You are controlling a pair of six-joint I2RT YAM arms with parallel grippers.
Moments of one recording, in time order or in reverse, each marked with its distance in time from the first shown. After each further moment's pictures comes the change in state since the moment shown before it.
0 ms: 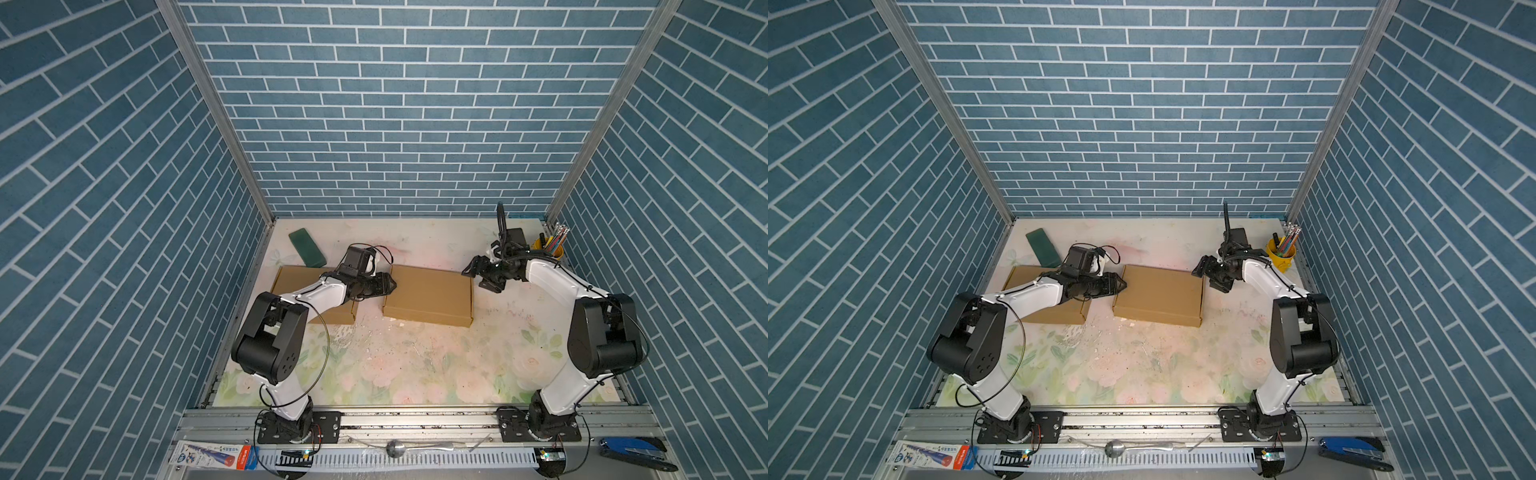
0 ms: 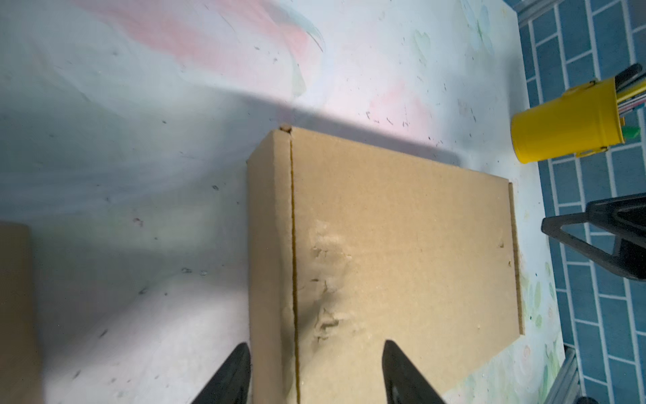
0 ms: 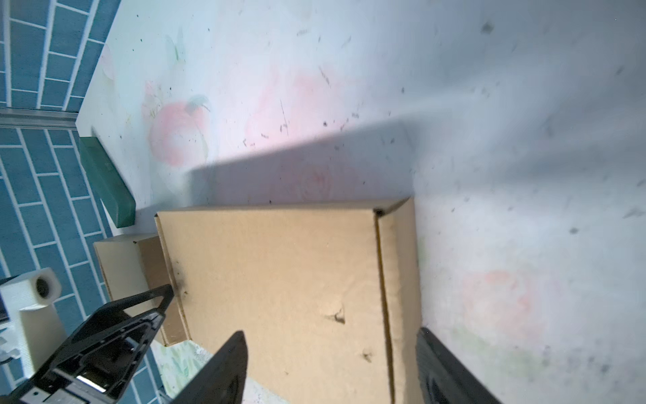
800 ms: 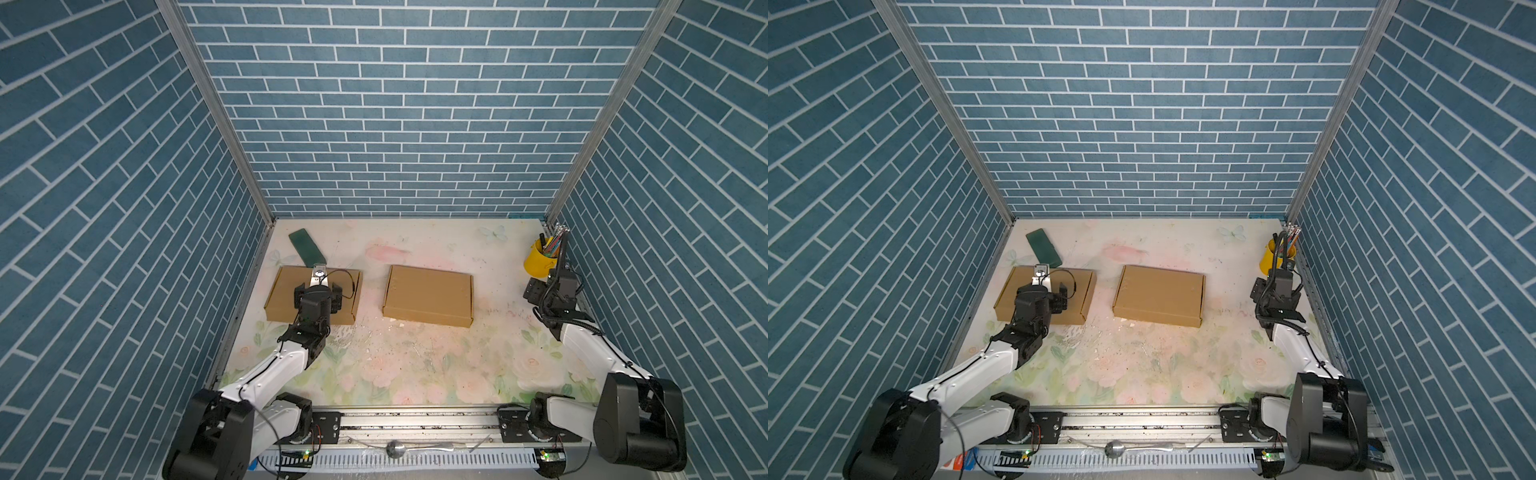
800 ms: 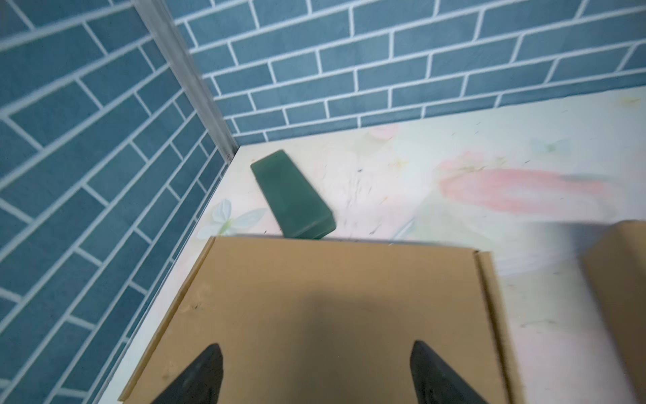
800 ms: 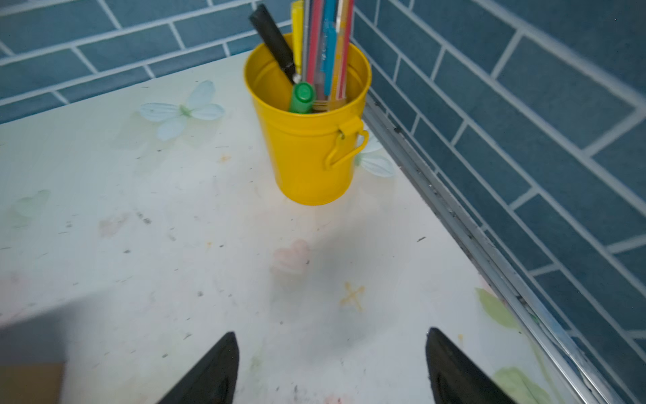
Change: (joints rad) left arm 0.116 -0.564 -0.616 0.472 -0.843 0.489; right arm -0.243 -0.495 -0.671 0.635 0.695 -0.362
